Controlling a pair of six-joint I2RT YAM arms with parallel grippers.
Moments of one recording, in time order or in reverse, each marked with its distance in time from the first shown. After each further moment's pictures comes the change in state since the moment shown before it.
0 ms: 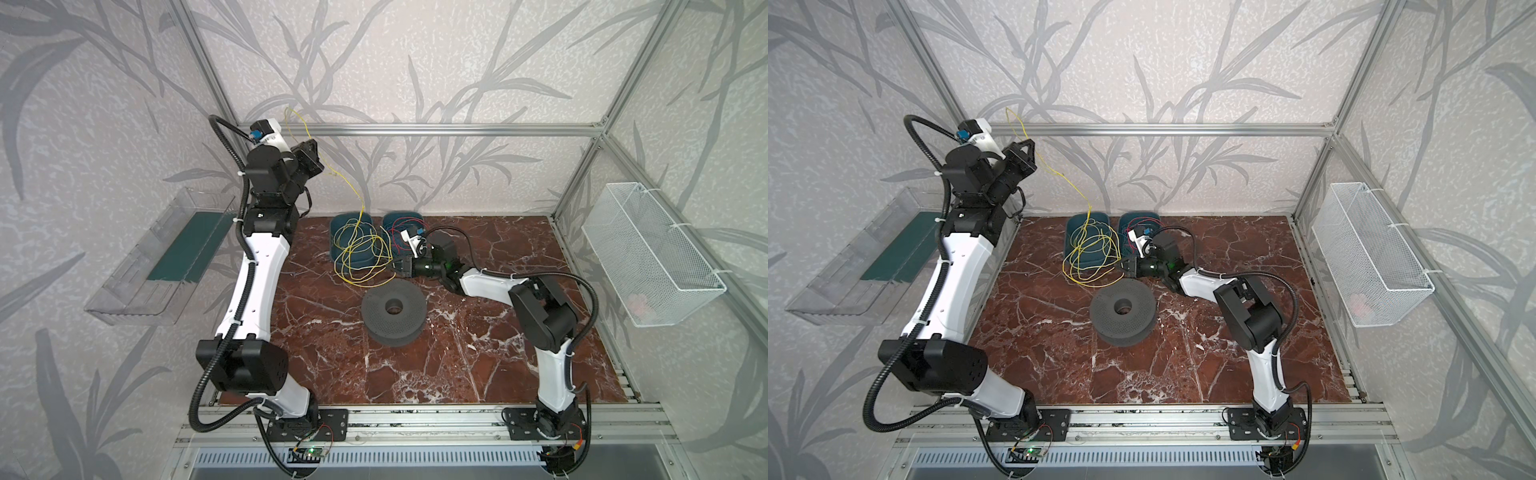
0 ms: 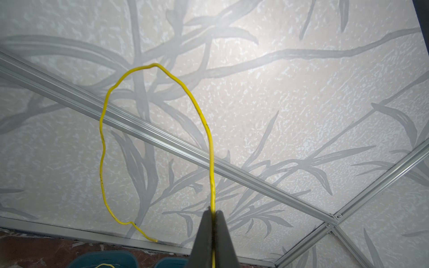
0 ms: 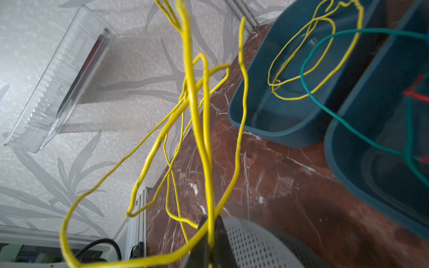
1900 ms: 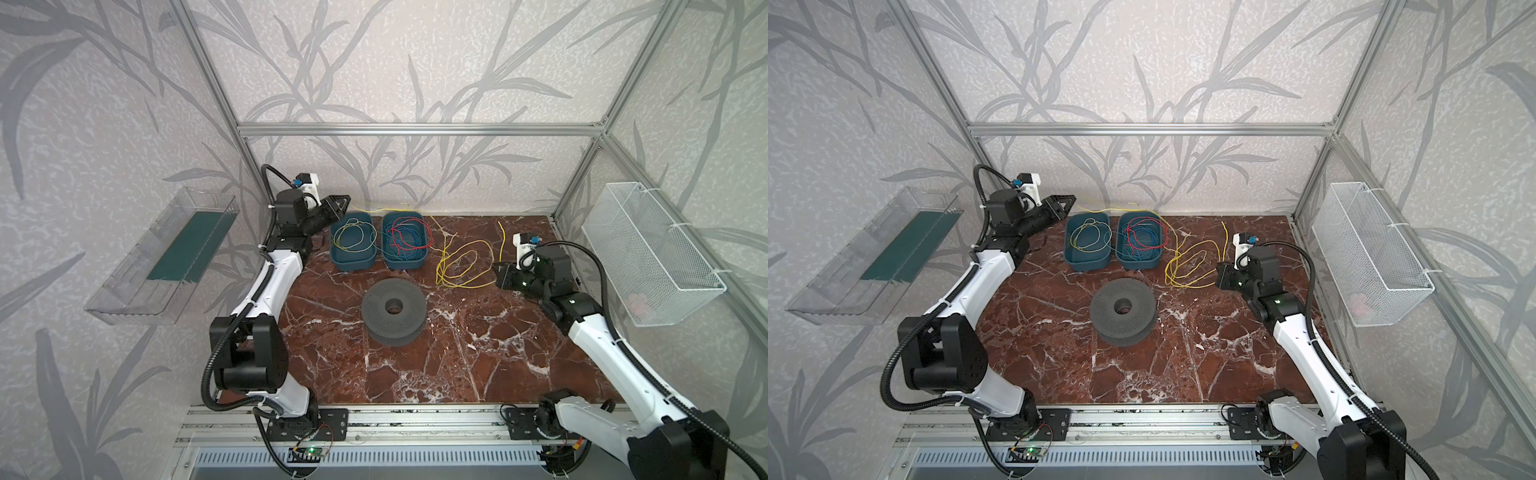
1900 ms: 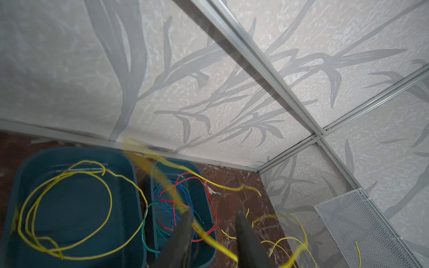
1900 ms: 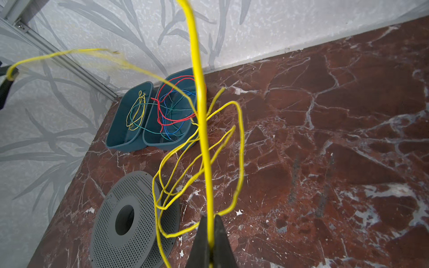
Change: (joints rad) left arm 0.019 -0.011 -0.499 0.158 0.369 -0.014; right arm -0.343 -0.897 -0.359 -0.745 0.459 -0.272
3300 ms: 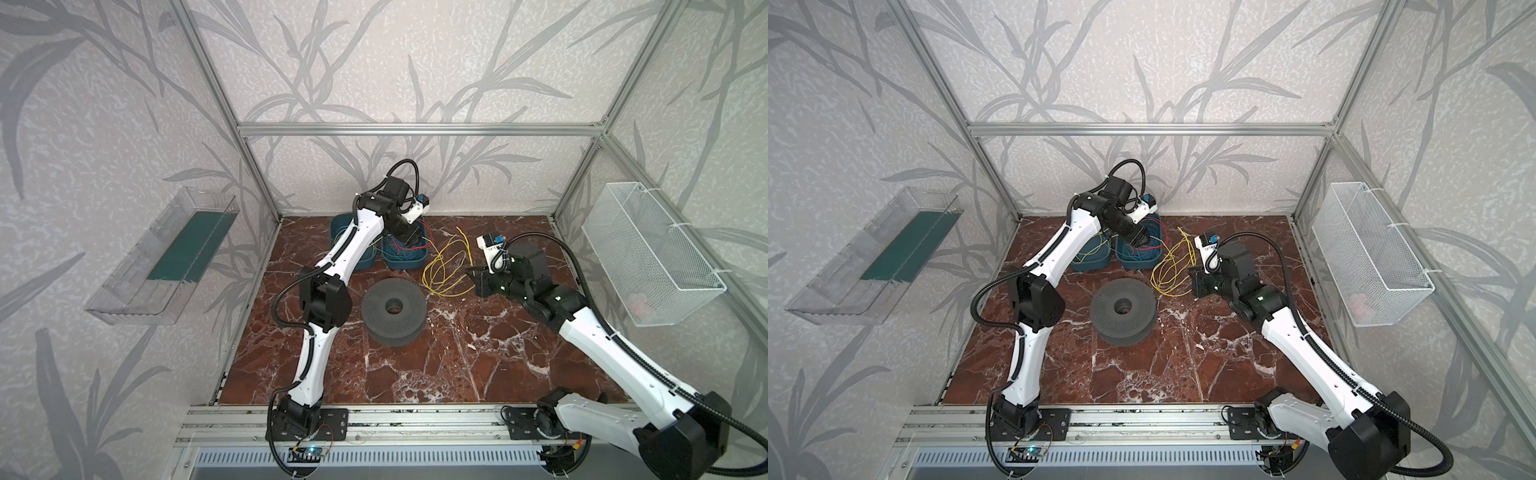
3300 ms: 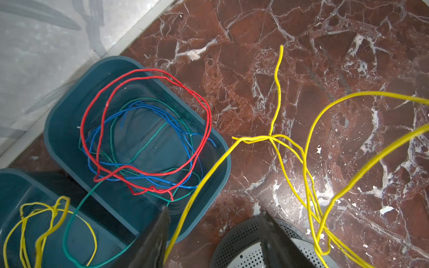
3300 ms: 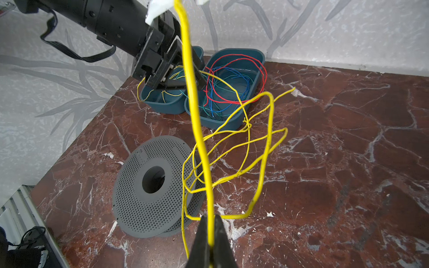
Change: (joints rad) left arm -0.462 0.708 1.078 -1.185 -0.291 0.947; right arm 0.237 0.036 0.105 -0.105 0.033 -0.160
